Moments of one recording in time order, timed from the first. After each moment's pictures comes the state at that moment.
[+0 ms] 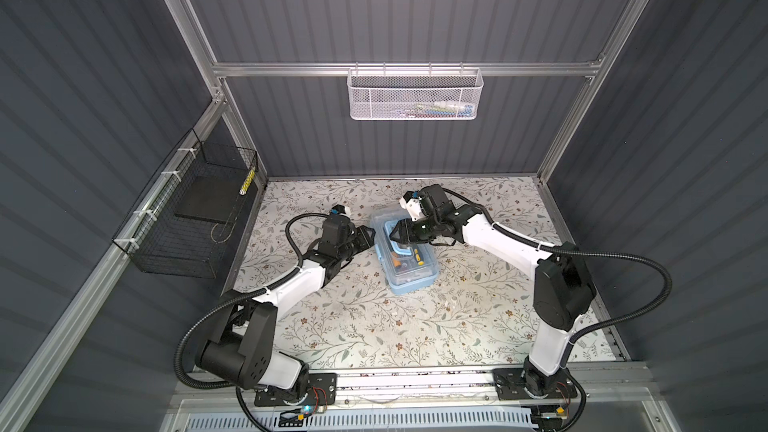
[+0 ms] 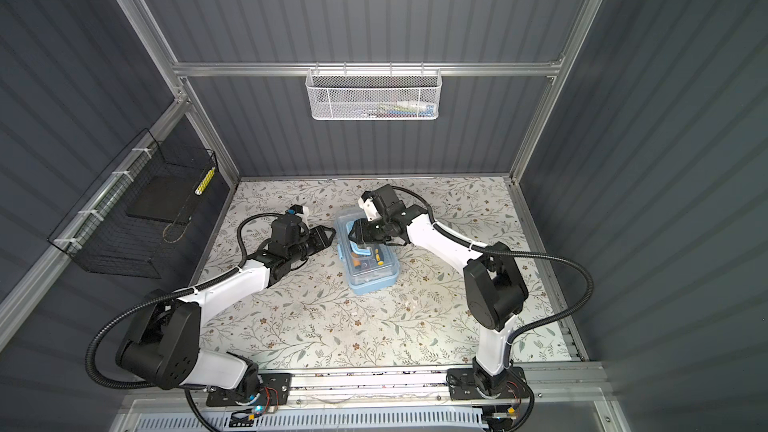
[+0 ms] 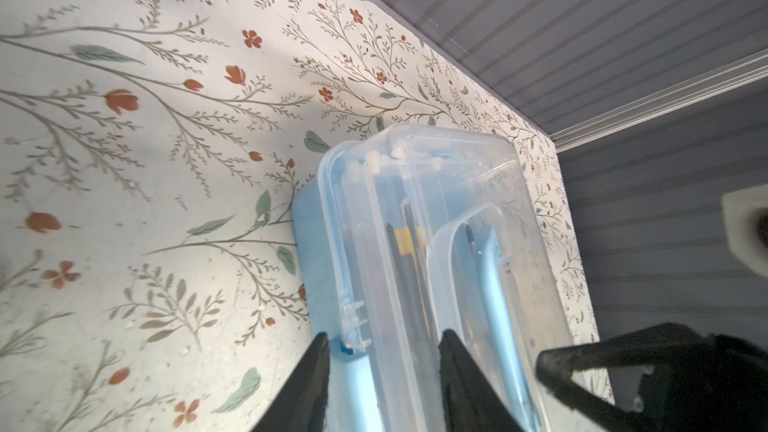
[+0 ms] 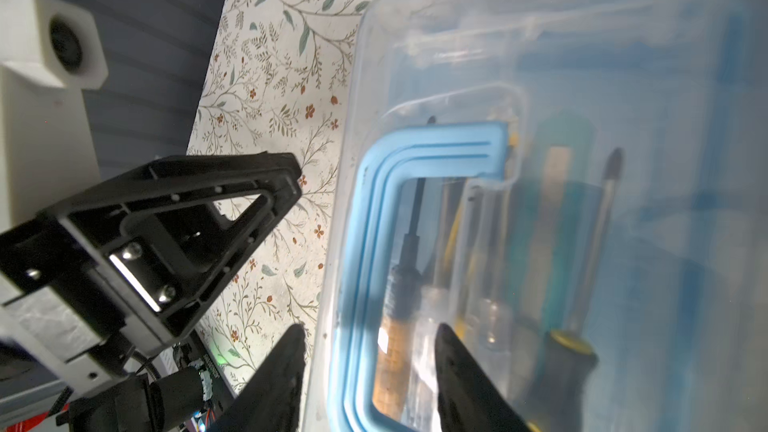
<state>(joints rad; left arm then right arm) -0.42 1.43 0.80 0.08 0.14 -0.71 0.63 1.83 1.48 -0.50 -0.38 0.46</state>
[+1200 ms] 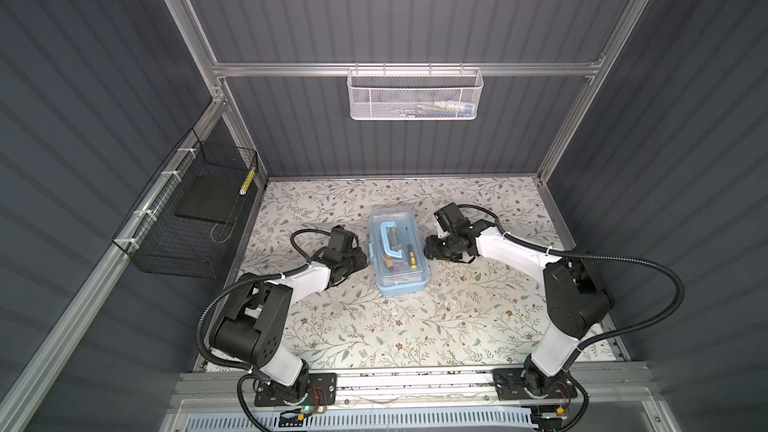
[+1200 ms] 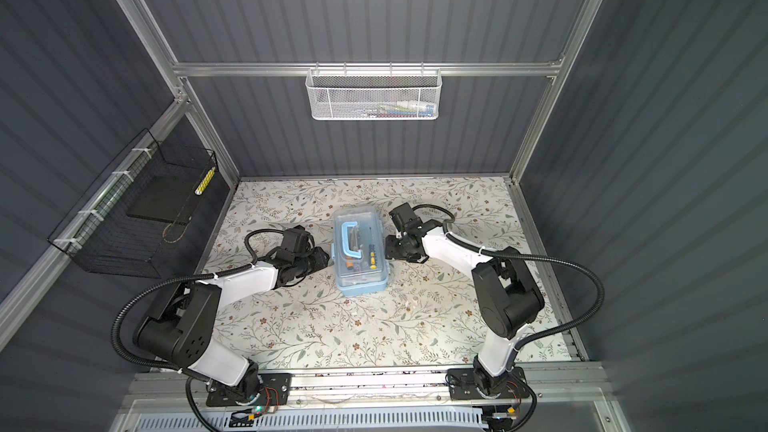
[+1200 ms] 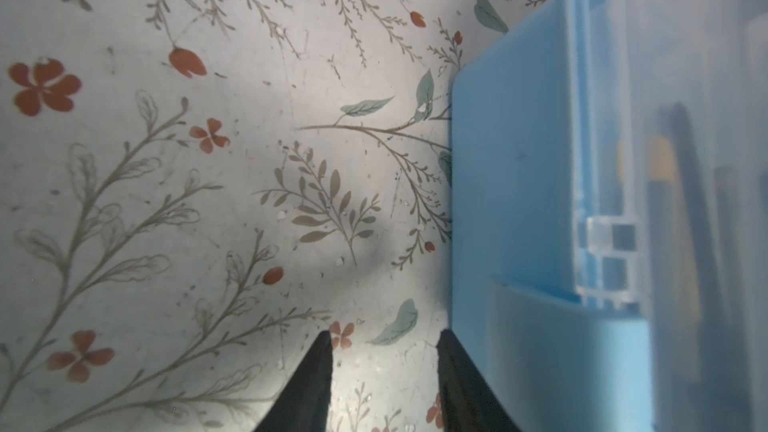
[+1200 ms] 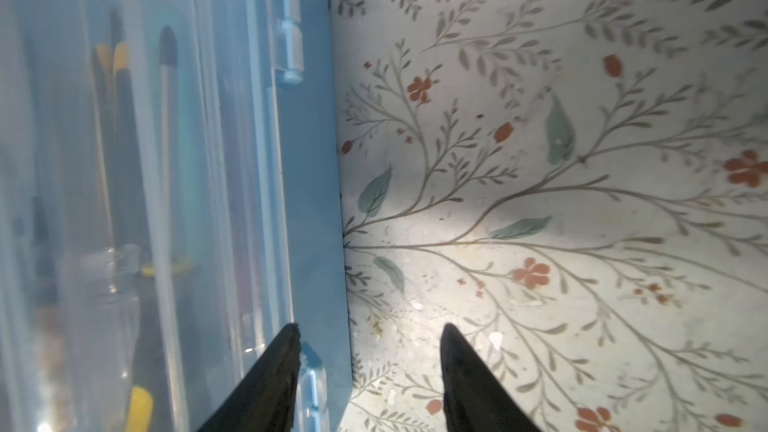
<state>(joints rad) -0.41 1.57 0.74 -0.03 0.06 -0.66 0.59 1.75 1.21 -0.53 -0.09 0.54</state>
